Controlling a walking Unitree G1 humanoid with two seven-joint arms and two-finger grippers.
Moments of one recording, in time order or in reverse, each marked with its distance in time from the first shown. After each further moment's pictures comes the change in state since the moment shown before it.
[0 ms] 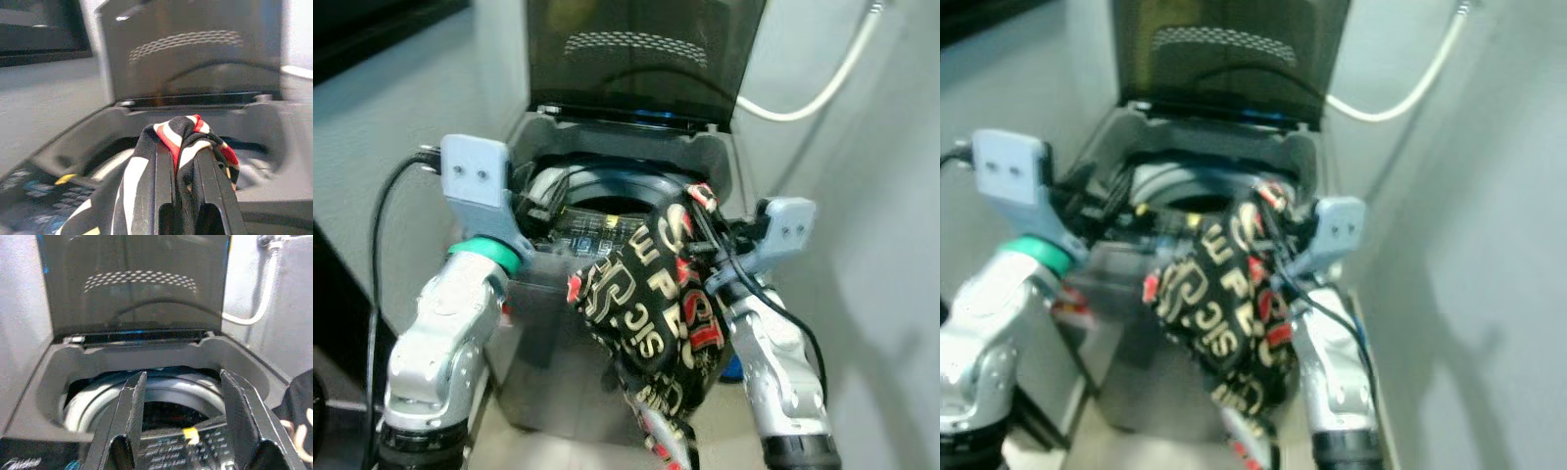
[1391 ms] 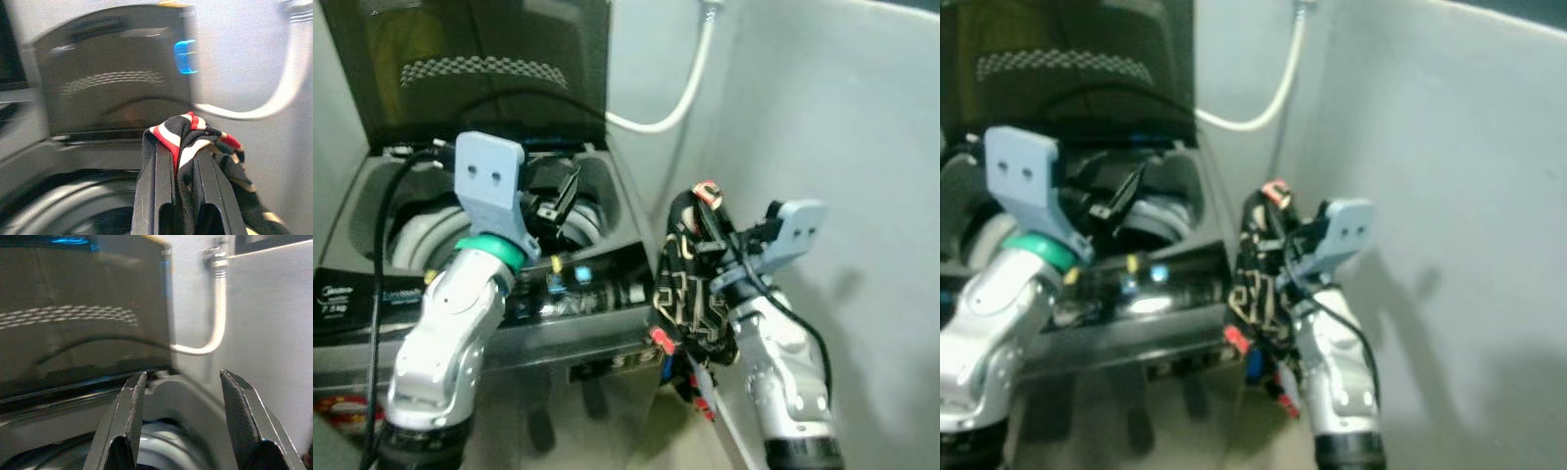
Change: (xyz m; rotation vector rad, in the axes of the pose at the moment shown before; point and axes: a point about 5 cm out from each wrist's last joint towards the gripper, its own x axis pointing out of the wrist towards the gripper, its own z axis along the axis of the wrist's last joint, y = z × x) left arm 0.000 0.005 0.006 0.094 -0.056 0.048; right arm 0.001 0.027 0.005 0.065 -0.046 0.157
